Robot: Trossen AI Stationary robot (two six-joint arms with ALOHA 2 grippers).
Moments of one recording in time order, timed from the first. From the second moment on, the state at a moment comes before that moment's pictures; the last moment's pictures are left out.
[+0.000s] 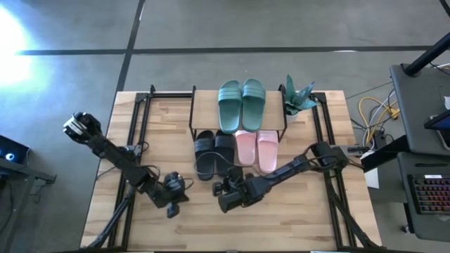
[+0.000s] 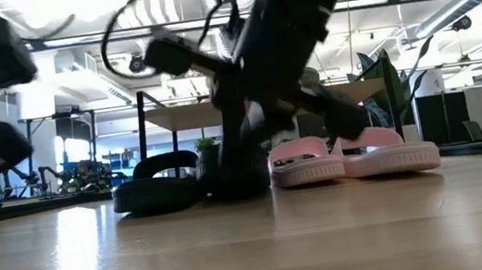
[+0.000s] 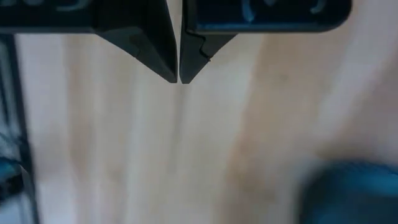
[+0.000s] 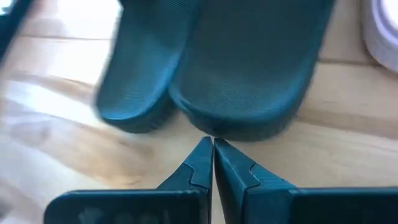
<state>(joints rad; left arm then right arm) -0.69 1.33 0.49 0.02 -0.28 -0.91 0.39 2.19 1.59 -0.58 0.68 1.65</state>
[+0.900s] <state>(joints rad) -0.31 1.61 0.51 0.27 -0.46 -0.80 0.56 2.01 1.59 -0.72 0.76 1.64</state>
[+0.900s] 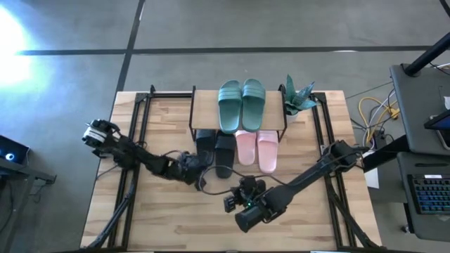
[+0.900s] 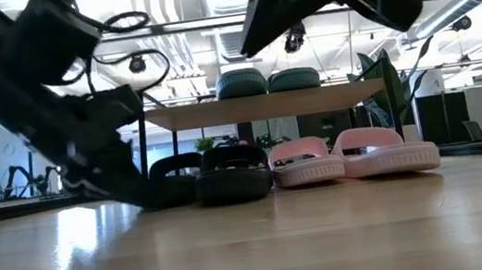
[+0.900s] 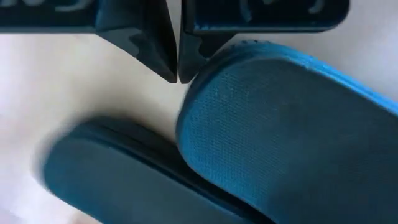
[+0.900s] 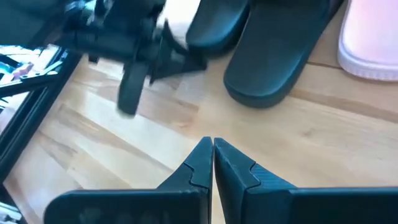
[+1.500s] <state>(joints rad) -0.31 1.40 0.50 0.26 -0.40 -0.69 0.56 2.01 1.54 -0.71 0.65 1.75</state>
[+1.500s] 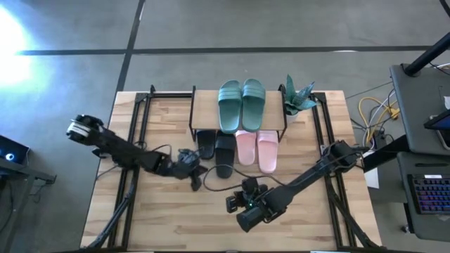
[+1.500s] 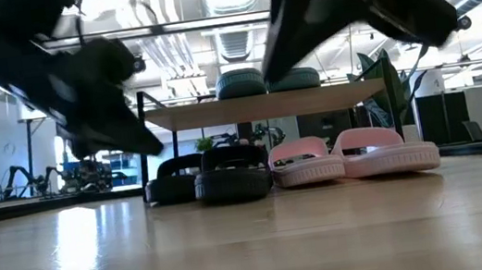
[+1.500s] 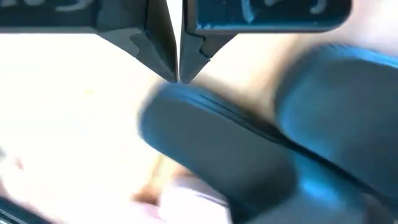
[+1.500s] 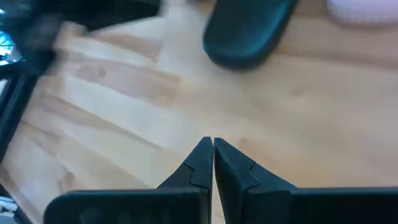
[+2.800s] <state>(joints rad) -0.50 1.14 0.49 -0.02 -0.40 -0.73 0.26 2.01 1.33 -0.22 0.24 1.25</state>
